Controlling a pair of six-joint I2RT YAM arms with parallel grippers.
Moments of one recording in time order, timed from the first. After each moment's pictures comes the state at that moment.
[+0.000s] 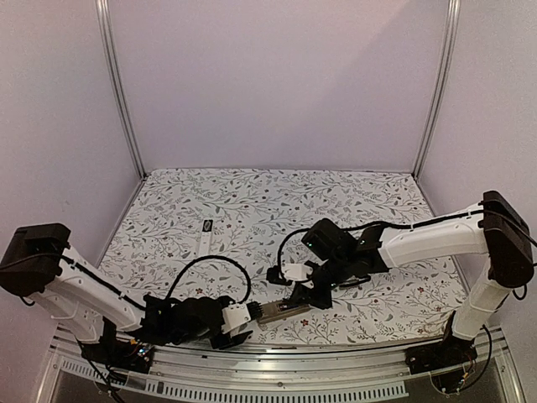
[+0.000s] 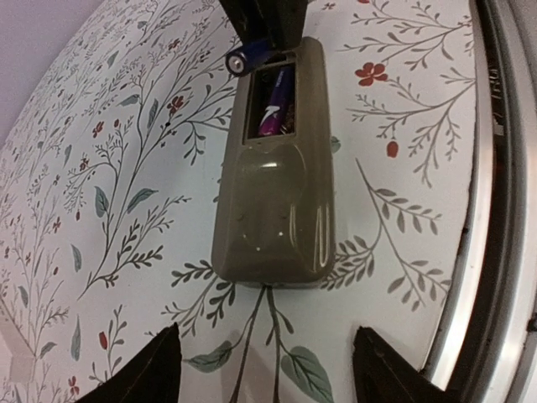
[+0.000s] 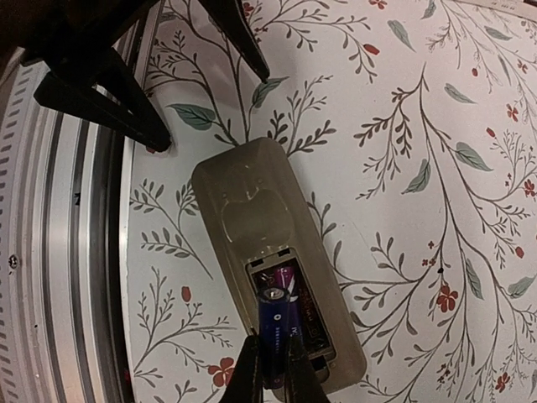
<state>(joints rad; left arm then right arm) -1.39 1.50 0.36 0.40 -0.39 0.12 1.03 1.69 0.99 -0.33 -0.32 -0.41</state>
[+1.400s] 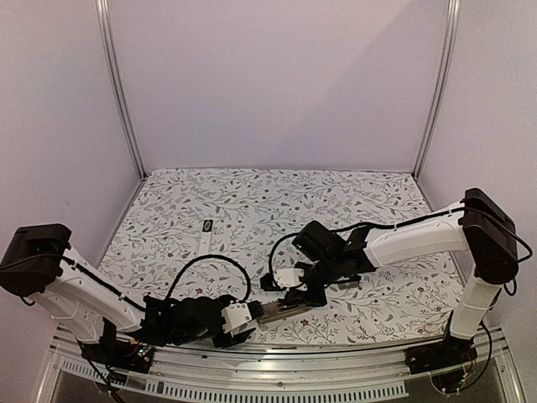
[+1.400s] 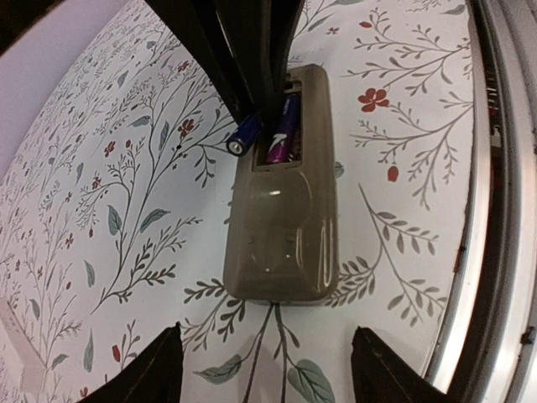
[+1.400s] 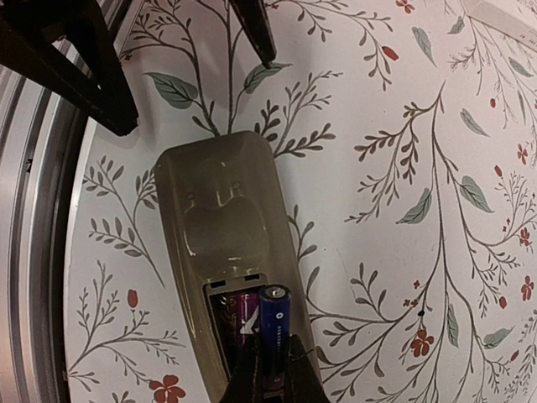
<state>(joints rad) -1.40 1.51 0.36 0.47 -0.42 0.16 1.03 1.80 1.05 -0.31 -0.28 -0.61</state>
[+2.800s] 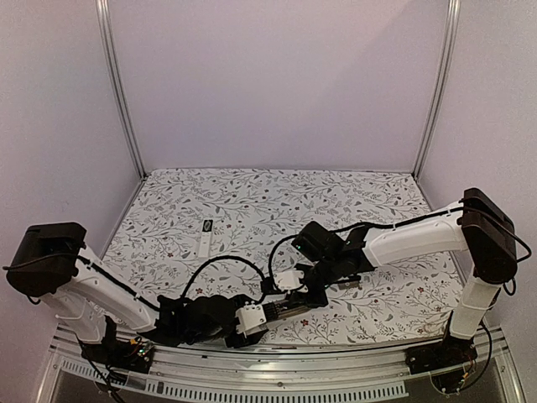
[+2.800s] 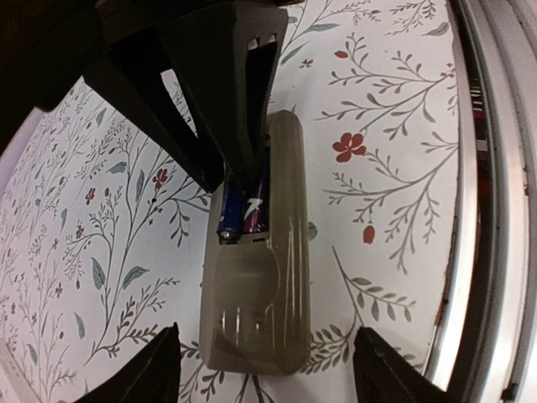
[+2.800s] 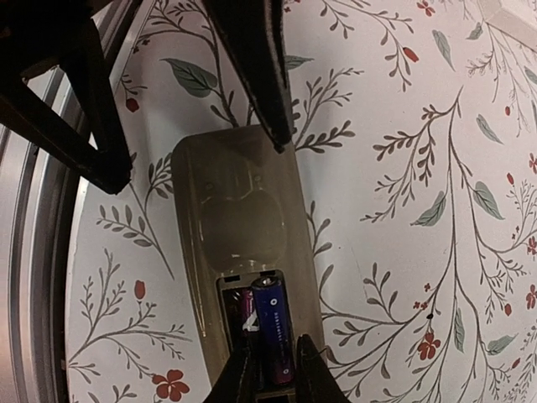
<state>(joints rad) -1.40 1.62 0.46 0.51 -0.38 0.22 1.04 1.80 1.06 -0.34 -0.29 -0.66</state>
